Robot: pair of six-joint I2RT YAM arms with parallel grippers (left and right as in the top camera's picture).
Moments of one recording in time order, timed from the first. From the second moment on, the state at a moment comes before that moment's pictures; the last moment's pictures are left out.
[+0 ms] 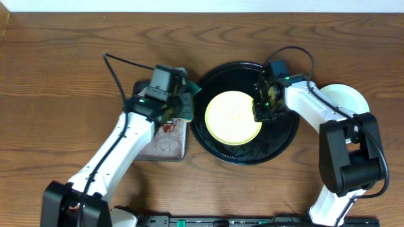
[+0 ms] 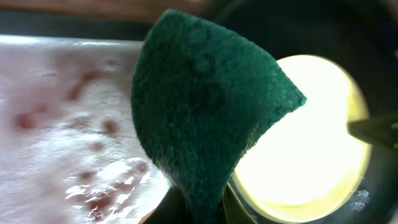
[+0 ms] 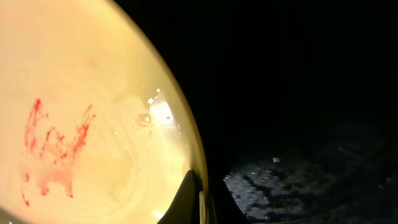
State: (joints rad) left arm -0.36 1.49 1.05 -0.57 0.15 -0.37; right arm 0.27 1.94 1.22 -0.77 -0.18 0.18
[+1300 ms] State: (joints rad) left arm -0.58 1.85 1.10 -0.39 0.19 -0.64; right arm 0.33 1.94 1.22 -0.79 -0.19 0.17
